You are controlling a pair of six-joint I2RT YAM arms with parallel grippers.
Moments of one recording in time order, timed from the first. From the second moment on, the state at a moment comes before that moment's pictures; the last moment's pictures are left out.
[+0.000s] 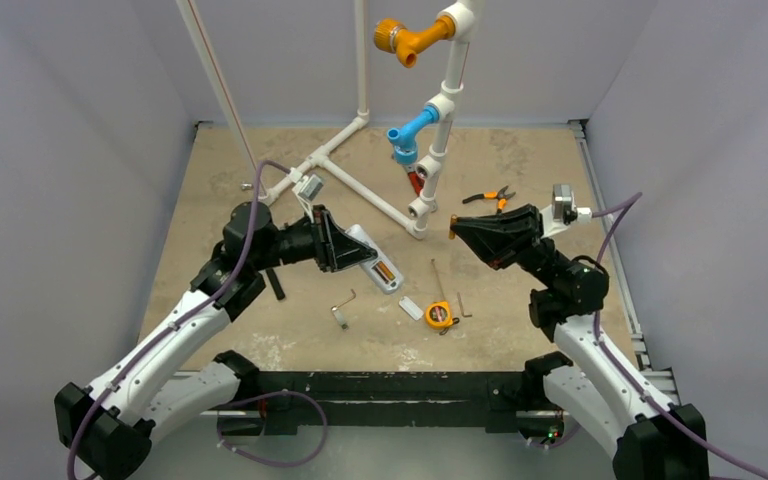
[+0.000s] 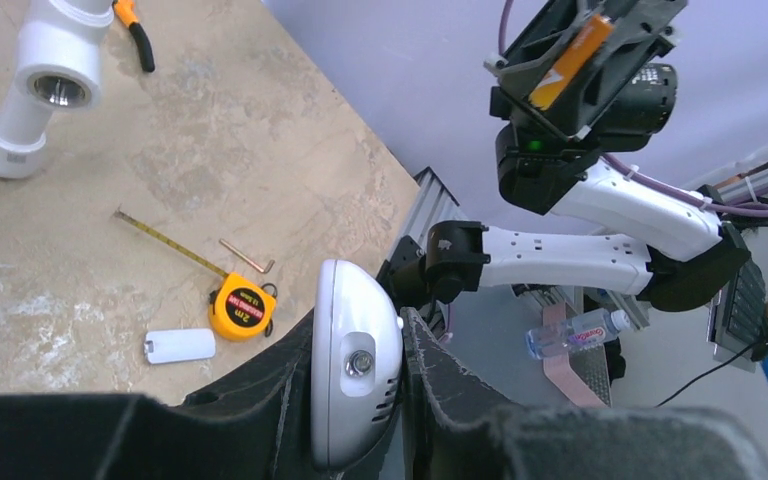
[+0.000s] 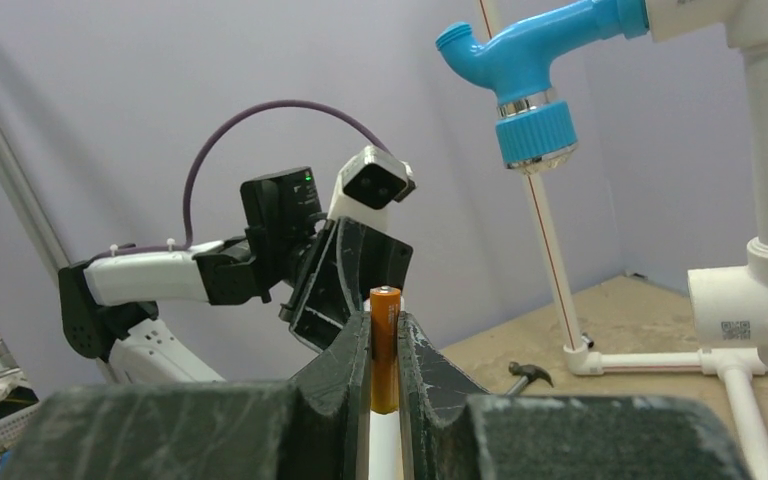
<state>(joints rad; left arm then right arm) -0.55 0.93 0.81 -0.01 0.68 -0.70 0.29 0.80 0.44 1.15 -0.69 0.94</state>
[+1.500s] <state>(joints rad) -0.55 0.74 0.59 0.63 0.85 -0.78 0.45 1.20 0.65 0.05 0.09 0.54</state>
